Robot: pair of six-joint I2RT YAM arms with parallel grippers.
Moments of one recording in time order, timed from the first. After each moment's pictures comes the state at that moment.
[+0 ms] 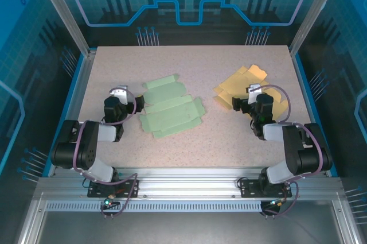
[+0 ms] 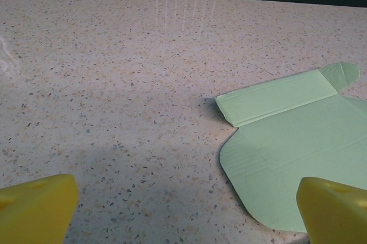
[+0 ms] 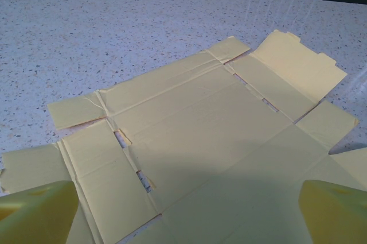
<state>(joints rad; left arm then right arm) 0.01 1.55 0.38 0.82 0.05 -0.09 0.07 1.49 0.43 0.65 0.00 -0.06</state>
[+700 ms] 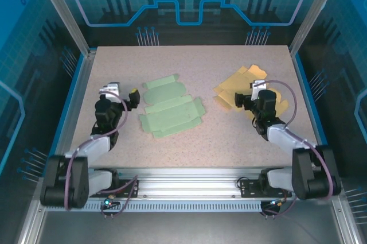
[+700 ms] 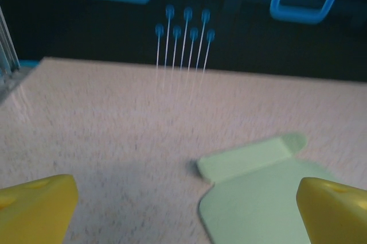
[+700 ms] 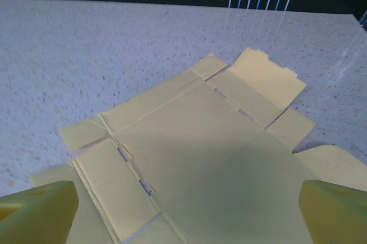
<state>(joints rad) 0.01 1.14 0.34 0.66 0.04 -0.15 0.11 1.23 0.52 0.28 0.10 0.03</state>
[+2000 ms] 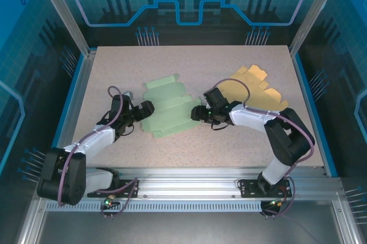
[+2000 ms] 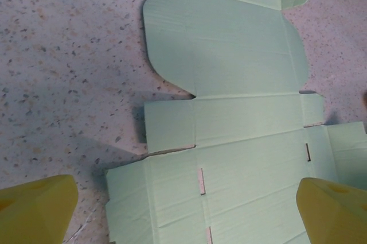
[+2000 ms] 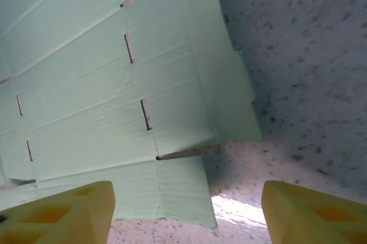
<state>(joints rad) -0.16 1.23 0.52 -0.02 0.13 -0.64 0.60 1.67 0.91 -0.23 -0.15 0.73</state>
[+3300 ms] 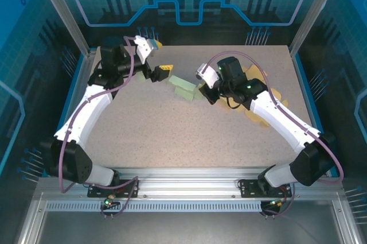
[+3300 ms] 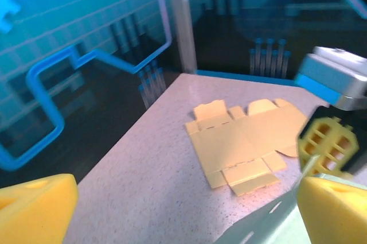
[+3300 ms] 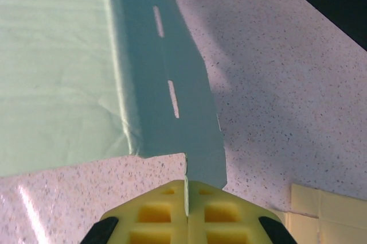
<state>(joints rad) -0.17 1.43 1.35 -0.16 0.85 0.39 0.54 1.42 1.32 -0.62 -0.22 -0.33</state>
